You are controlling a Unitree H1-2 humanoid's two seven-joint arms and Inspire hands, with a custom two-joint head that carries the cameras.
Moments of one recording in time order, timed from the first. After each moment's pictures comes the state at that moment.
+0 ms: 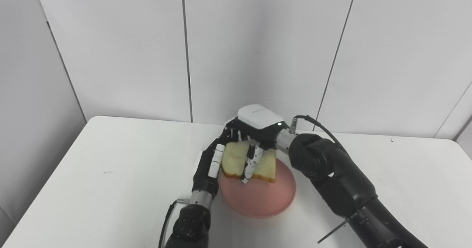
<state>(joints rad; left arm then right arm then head) -0.62 -0.13 0.02 0.80 -0.07 -0.41 0.01 -0.91 -0.25 0.48 0.39 -0.74 -0.17 0.42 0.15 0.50</state>
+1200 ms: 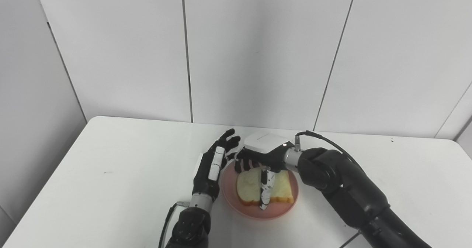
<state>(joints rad) -0.58 -0.12 0.02 0.74 -0.07 -0.37 -0.01 -0.87 -0.30 0.52 0.37 -0.79 -0.13 0.59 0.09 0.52</state>
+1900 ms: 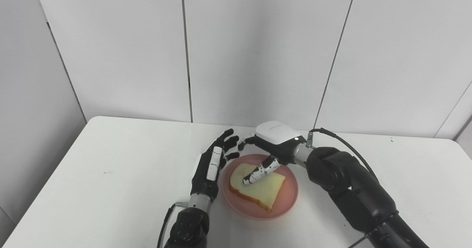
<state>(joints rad) -0.57 -0.12 0.02 0.72 -0.09 -0.36 -0.03 -0.83 -0.31 0.45 0.28 -0.82 -0.05 0.50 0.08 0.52</state>
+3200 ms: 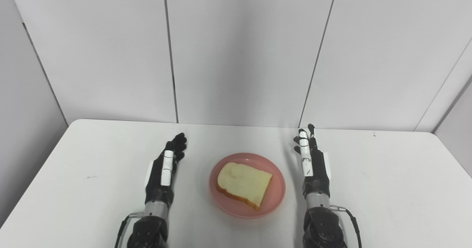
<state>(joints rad) -0.48 -0.05 0.06 0.53 -0.07 -0.23 0.03 -0.46 0.08 -0.16 0.33 -0.11 -0.08 -0.17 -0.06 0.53</state>
